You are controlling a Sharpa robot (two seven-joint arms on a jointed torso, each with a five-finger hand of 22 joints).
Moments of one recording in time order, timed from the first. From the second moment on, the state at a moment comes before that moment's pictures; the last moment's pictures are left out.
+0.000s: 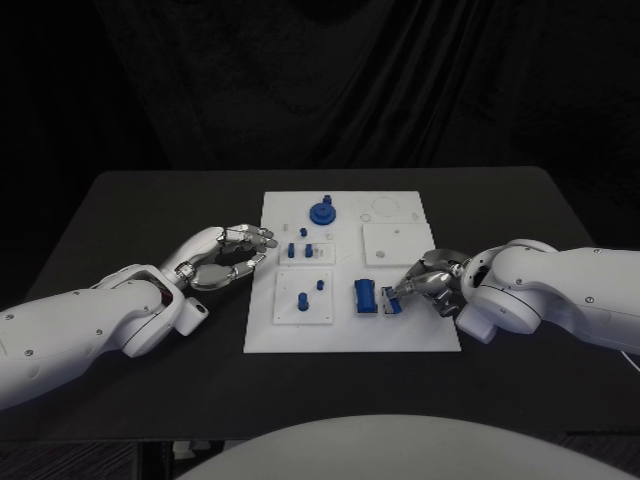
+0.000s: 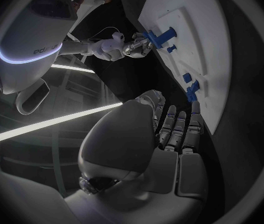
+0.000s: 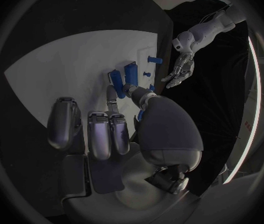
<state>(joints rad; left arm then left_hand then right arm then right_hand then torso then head) 1.08 -0.87 -0.21 1.38 -0.70 -0.26 0.66 1.65 0.03 0.23 0.20 0.54 0.78 0.15 0.08 0.09 0.32 0.22 0.54 0.06 0.24 0.20 0.30 0.05 0.16 0.38 0.29 0.14 0.70 1.20 -0.97 -0.25 1.72 -0.64 -0.26 -0.47 1.10 -0.09 0.52 0.01 0.28 0.97 0.08 0.32 0.59 1.47 -0.02 1.57 1.31 1.47 -0.08 1.55 1.31 0.05 1.45 0.04 1.27 1.31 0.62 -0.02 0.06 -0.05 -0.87</state>
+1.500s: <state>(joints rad) 1.07 -0.87 -0.21 1.37 -0.70 -0.25 0.66 1.65 0.03 0.23 0.20 0.54 0.78 0.15 0.08 0.09 0.32 0.22 0.54 0.06 0.24 0.20 0.31 0.05 0.16 0.38 0.29 0.14 0.70 1.20 -0.96 -0.25 1.72 -0.74 -0.24 -0.50 1.04 -0.07 0.35 0.10 0.28 0.96 0.07 0.31 0.60 1.46 -0.01 1.57 1.31 1.47 -0.07 1.54 1.31 0.05 1.43 0.05 1.25 1.31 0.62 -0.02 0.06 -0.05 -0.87</state>
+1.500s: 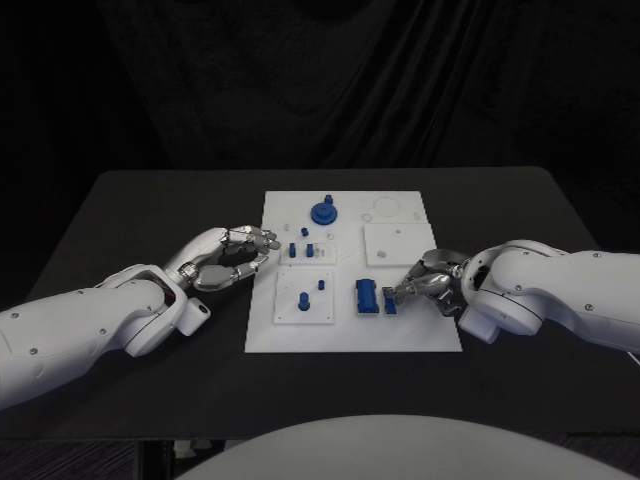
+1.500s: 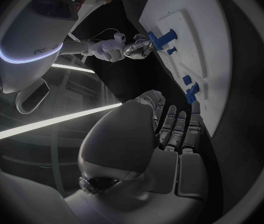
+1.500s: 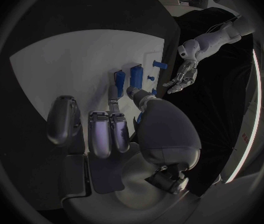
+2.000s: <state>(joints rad) 1.07 -0.87 -0.21 1.37 -0.70 -0.25 0.66 1.65 0.03 0.23 0.20 0.54 0.78 0.15 0.08 0.09 0.32 0.22 0.54 0.06 0.24 0.21 0.31 0.05 0.16 0.38 0.29 0.14 0.70 1.20 -1.01 -0.25 1.75 -0.80 -0.24 -0.48 1.05 -0.09 0.28 0.09 0.28 0.97 0.06 0.37 0.65 1.46 -0.01 1.57 1.31 1.47 -0.07 1.54 1.31 0.05 1.43 0.05 1.26 1.31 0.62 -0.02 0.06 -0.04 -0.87</state>
